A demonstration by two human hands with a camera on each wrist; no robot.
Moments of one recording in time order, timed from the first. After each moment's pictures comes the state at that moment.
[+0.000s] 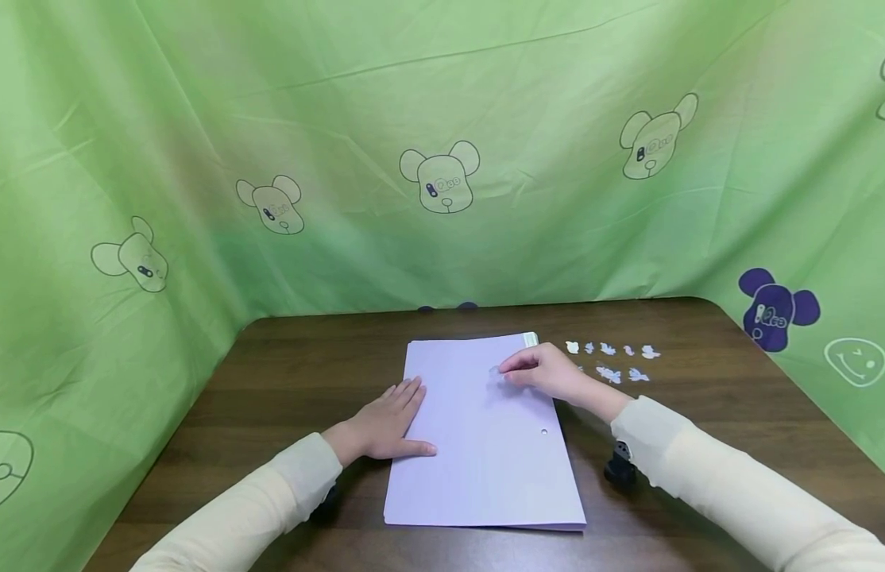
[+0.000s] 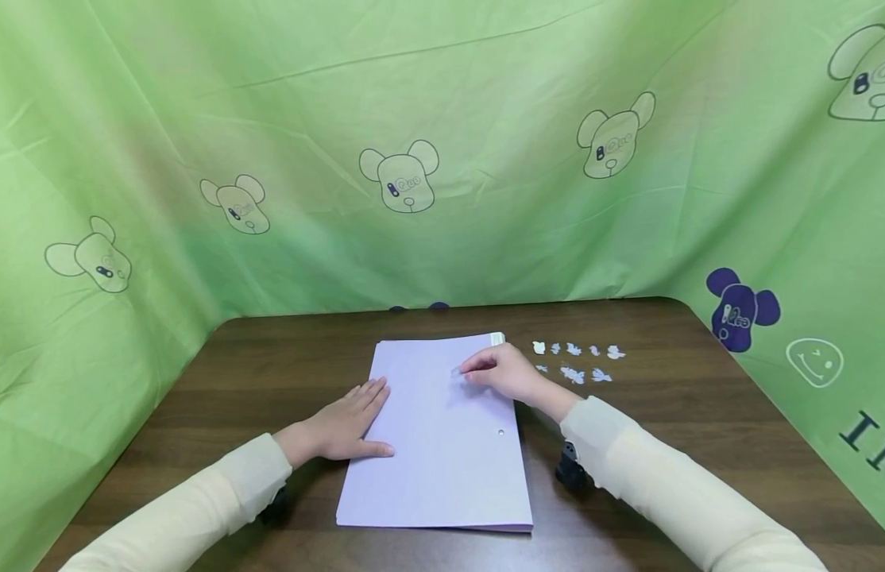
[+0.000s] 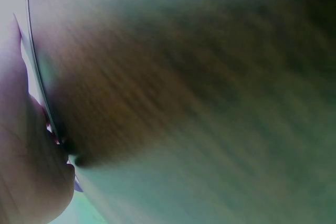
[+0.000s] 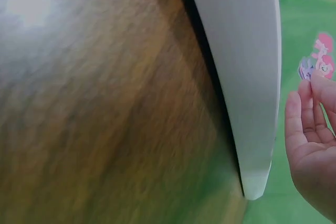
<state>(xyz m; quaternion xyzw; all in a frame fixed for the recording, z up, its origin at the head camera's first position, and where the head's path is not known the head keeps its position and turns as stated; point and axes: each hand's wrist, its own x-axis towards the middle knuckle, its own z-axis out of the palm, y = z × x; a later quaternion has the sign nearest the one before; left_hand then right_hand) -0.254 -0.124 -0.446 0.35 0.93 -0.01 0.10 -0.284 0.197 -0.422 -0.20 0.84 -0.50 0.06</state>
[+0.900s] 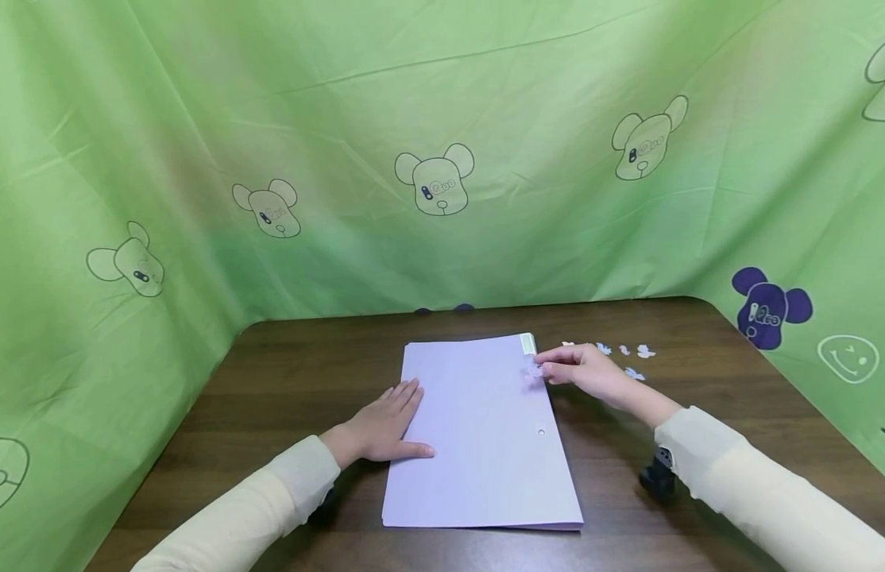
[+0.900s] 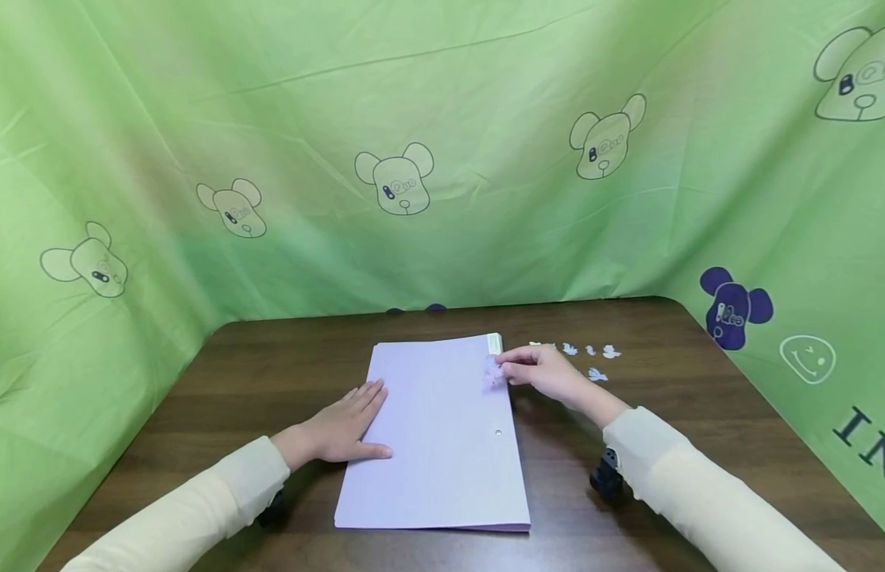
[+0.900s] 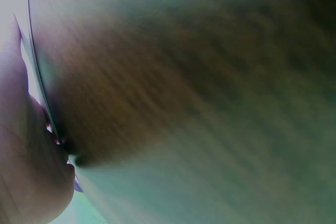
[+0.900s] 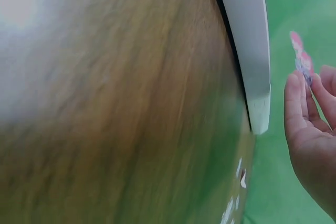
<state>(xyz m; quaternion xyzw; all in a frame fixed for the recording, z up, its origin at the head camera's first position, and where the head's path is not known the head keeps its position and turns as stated) -0.252 -0.123 -0.447 0.35 0.93 0.00 0.09 -0.269 0.255 -0.420 -0.16 0.81 -0.56 0.08</state>
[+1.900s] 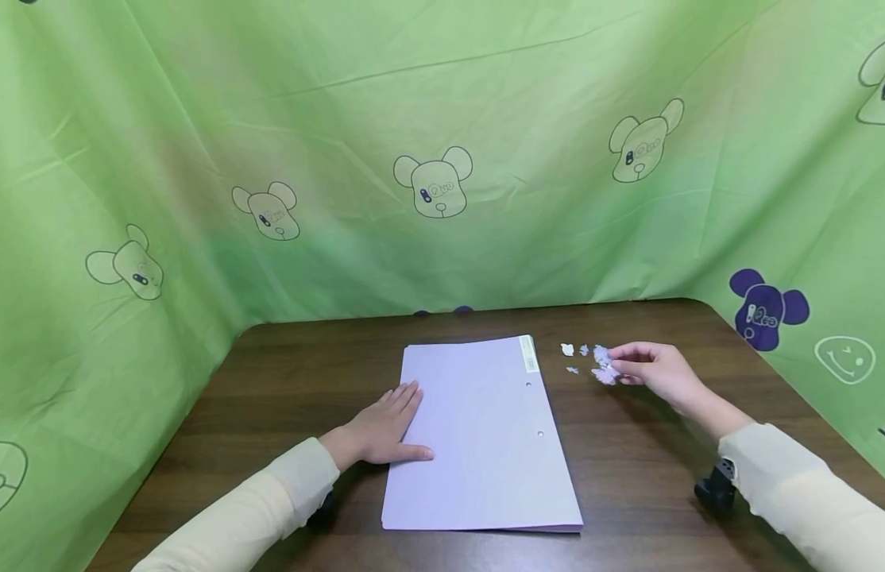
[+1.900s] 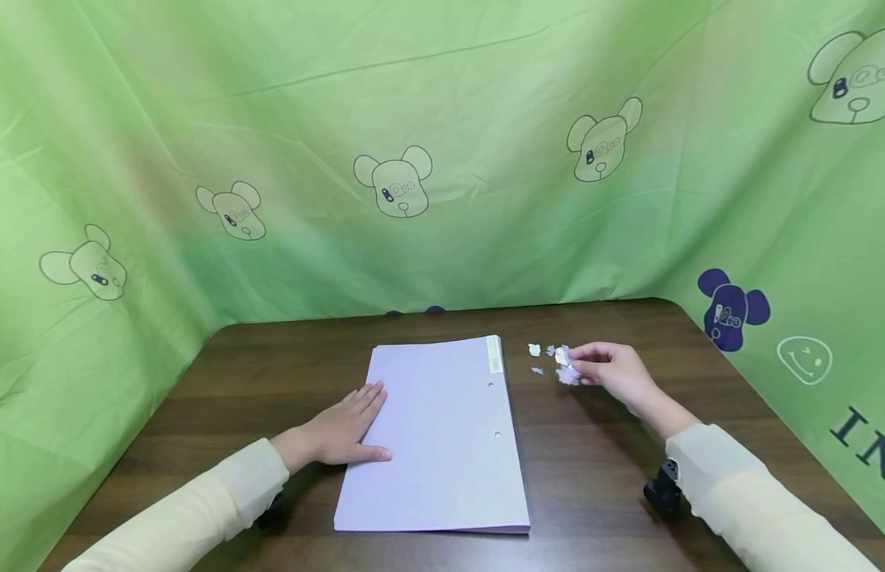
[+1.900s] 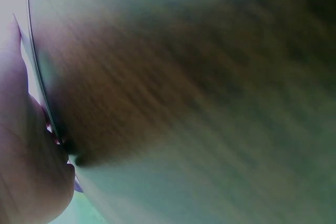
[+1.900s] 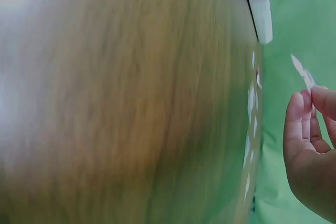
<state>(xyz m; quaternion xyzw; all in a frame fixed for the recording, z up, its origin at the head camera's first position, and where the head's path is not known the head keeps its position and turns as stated) -0.251 -0.123 -0.447 0.35 0.93 0.00 0.09 -0.252 0.338 -0.423 -0.07 0.81 -0.58 -0.03</state>
